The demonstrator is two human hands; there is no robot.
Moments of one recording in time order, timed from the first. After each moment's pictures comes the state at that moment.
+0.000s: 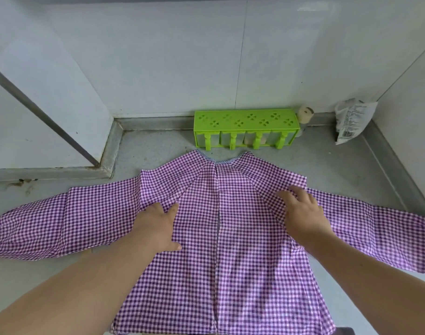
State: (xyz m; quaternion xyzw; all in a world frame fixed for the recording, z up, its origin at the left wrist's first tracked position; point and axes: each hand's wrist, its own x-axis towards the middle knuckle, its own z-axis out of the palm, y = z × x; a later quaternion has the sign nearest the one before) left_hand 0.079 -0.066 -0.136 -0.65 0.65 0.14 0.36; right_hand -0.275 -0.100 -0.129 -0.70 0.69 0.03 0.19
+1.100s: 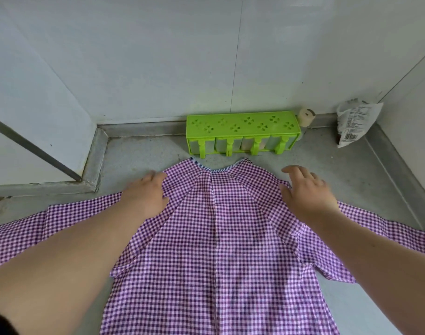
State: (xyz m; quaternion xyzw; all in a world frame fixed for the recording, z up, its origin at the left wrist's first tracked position) left_hand 0.119 -0.179 -0.146 -0.72 0.65 0.20 0.14; right_hand -0.274 -0.177 -0.117 -0.72 0.69 0.01 0.11
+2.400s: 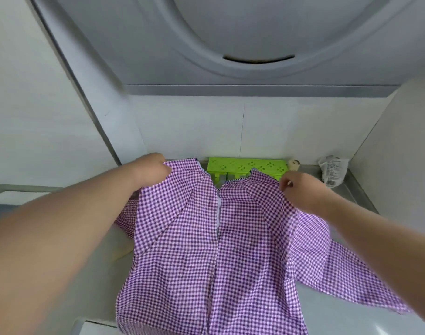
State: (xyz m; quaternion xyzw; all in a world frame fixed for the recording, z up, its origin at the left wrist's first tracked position) left_hand 0.100 -0.093 0.109 -0.78 0.58 0.24 -0.05; right_hand -0.283 -0.120 0.077 -0.73 0.64 -0.07 0.24
